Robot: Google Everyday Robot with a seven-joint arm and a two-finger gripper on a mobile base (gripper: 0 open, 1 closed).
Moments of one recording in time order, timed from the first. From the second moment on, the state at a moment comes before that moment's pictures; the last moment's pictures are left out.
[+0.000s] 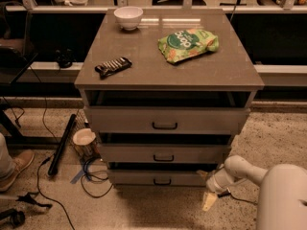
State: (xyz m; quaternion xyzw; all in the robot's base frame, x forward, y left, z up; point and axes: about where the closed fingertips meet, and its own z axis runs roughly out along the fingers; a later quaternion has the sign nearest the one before) arm 0.531 -0.226 0.243 -0.65 0.71 0.19 0.19
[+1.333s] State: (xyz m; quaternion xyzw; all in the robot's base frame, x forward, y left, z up) arm 0.572 -0.210 0.215 -0.66 0.71 0.11 0.23
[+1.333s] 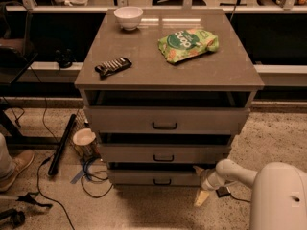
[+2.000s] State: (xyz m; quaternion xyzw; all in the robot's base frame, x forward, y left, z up) arm 0.582 -0.211 0.203 -0.67 0.71 0.07 0.22
